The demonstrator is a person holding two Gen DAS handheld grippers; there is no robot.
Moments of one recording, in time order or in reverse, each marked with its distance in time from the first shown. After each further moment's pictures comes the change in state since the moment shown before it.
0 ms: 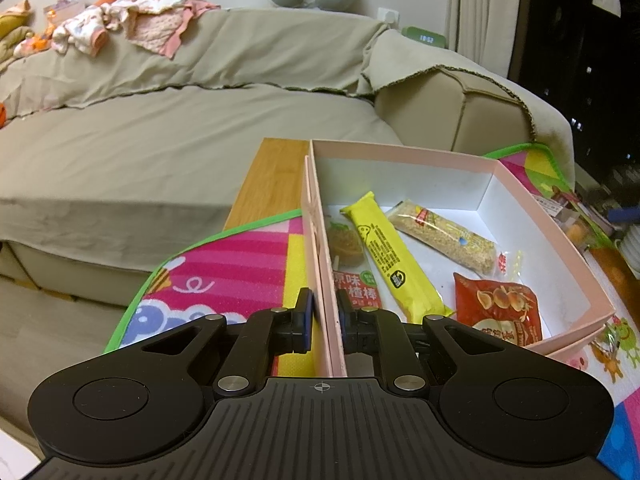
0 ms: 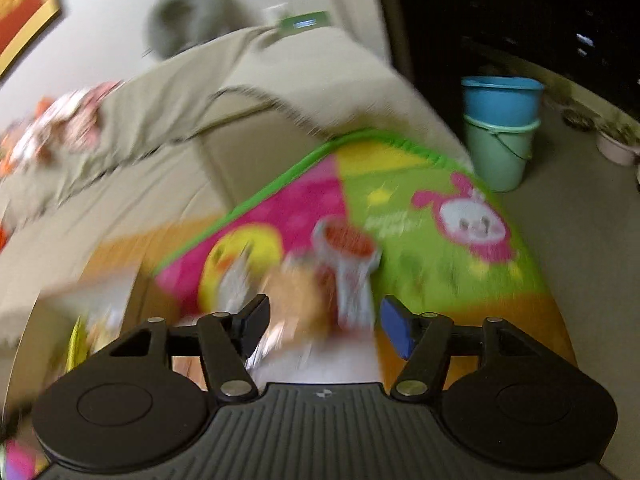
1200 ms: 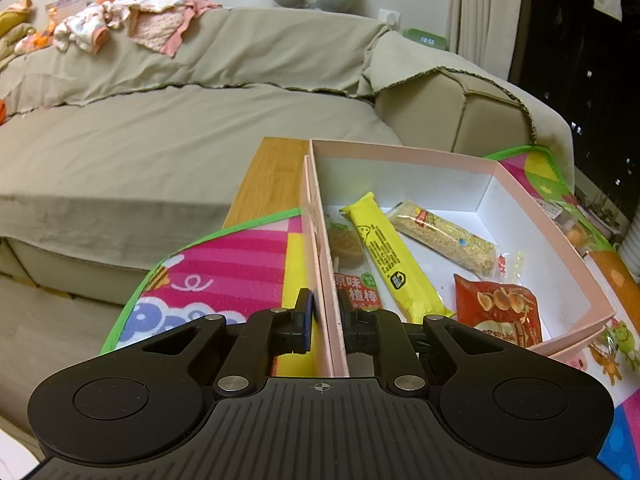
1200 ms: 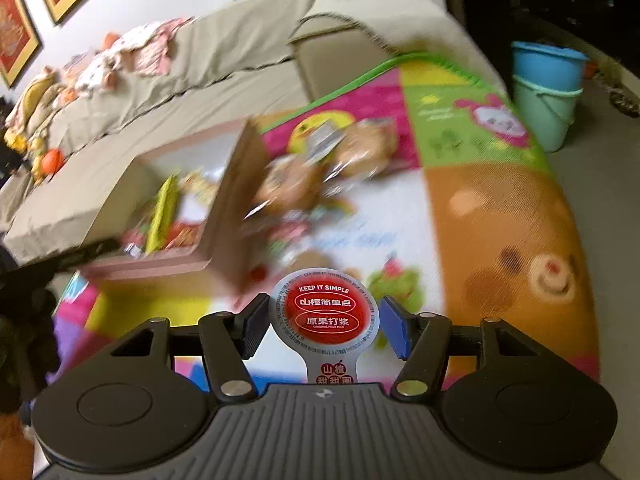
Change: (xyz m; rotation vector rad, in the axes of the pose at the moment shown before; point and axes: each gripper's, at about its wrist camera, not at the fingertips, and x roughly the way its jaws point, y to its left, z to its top) left arm 0.002 0.000 0.002 -0.010 -0.001 0.001; right arm -0.132 0.026 -0.130 -0.184 0.189 0.180
